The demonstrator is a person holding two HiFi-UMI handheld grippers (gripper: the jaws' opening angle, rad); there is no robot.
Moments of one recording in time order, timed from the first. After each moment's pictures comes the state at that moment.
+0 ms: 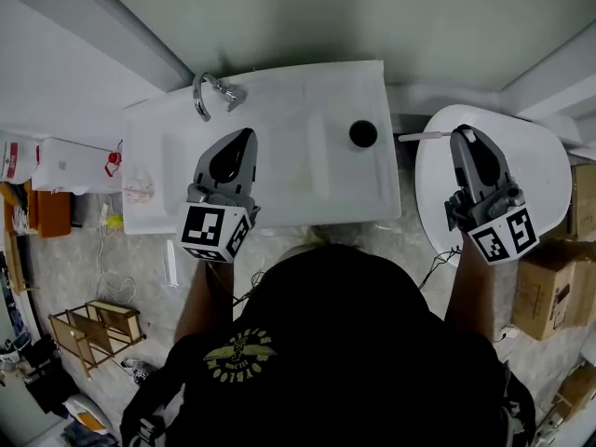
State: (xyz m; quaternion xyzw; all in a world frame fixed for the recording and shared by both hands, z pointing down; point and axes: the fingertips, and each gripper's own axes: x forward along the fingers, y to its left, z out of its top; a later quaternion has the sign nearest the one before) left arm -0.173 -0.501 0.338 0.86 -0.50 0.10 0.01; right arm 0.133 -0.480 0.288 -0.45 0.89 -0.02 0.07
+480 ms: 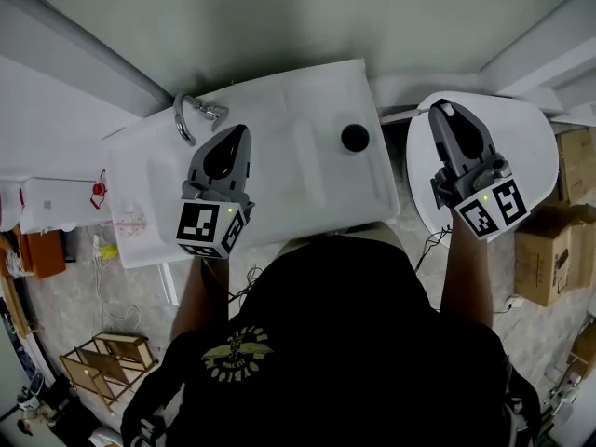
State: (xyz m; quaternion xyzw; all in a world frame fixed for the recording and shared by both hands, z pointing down) left arm -0.182 -0.561 0.353 0.89 -0.44 0.09 0.02; right arm 0.097 -0.533 0.288 -0.48 0.88 -0.01 0.04
